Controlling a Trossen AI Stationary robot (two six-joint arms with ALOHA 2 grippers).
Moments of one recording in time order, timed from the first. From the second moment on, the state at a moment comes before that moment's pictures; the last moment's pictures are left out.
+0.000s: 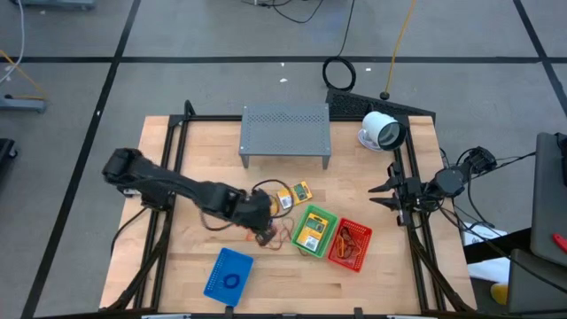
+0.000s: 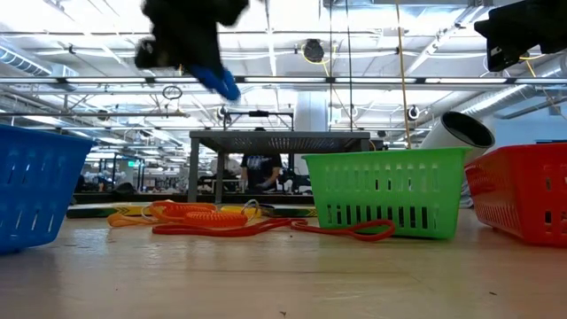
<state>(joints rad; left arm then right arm) -0.30 1.64 1.32 -0.76 -0.13 -0.97 0.55 0.04 0.24 -0.17 0.47 -0.01</state>
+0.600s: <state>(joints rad) -0.61 1.57 1.17 -0.81 0.02 -1.44 0.55 0.04 0.24 -0.17 0.47 -0.01</state>
